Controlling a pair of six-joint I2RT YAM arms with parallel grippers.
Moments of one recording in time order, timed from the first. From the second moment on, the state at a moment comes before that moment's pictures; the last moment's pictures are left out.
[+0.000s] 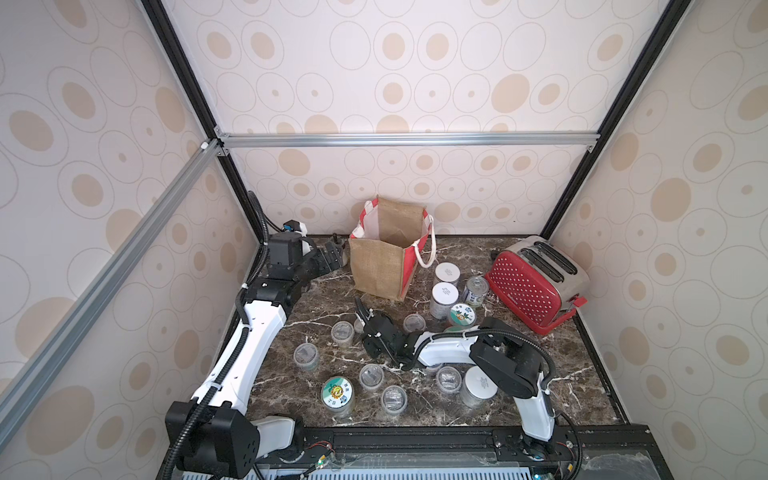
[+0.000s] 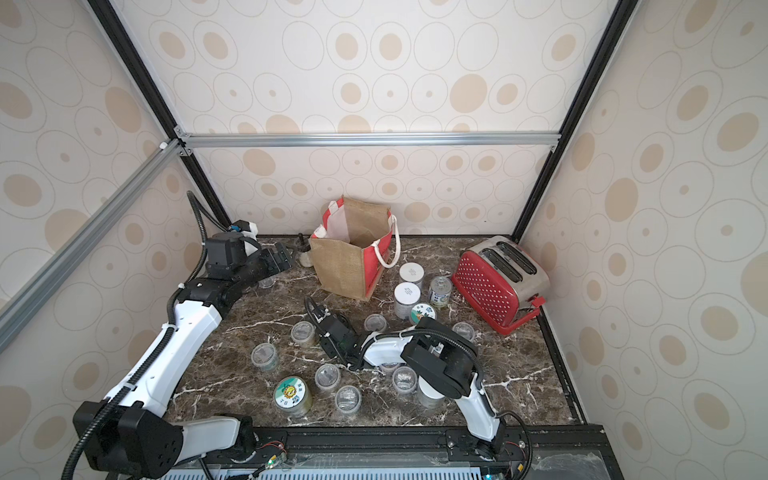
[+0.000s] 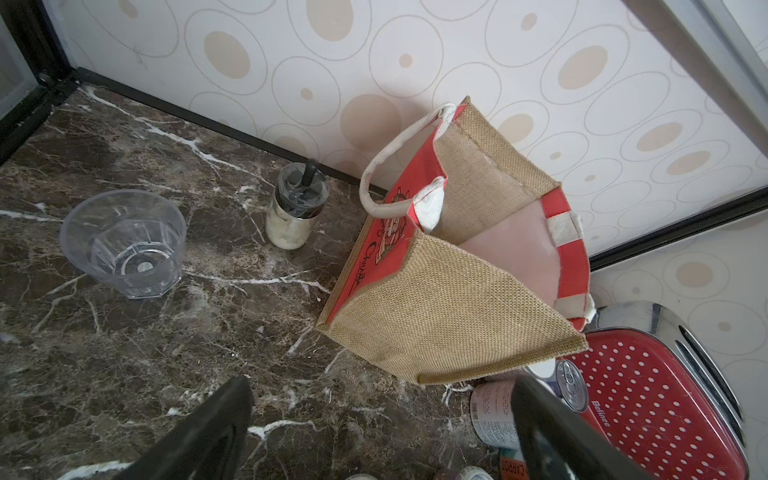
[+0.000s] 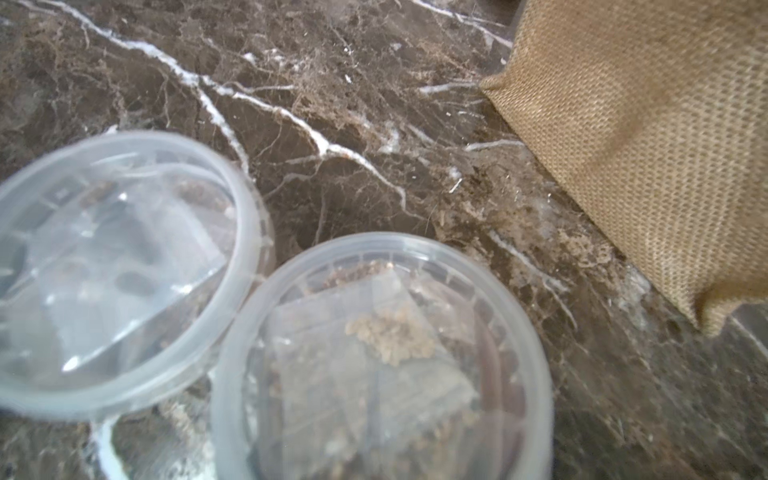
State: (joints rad) left arm -0.13 1.27 1.20 -0.42 0.13 -0.49; right arm 1.05 2.07 1.20 0.16 0.31 0.17
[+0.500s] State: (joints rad) left arm -0.13 1.27 1.20 -0.42 0.13 -0.48; right arm 1.02 2.08 1.19 0.15 0.27 0.16
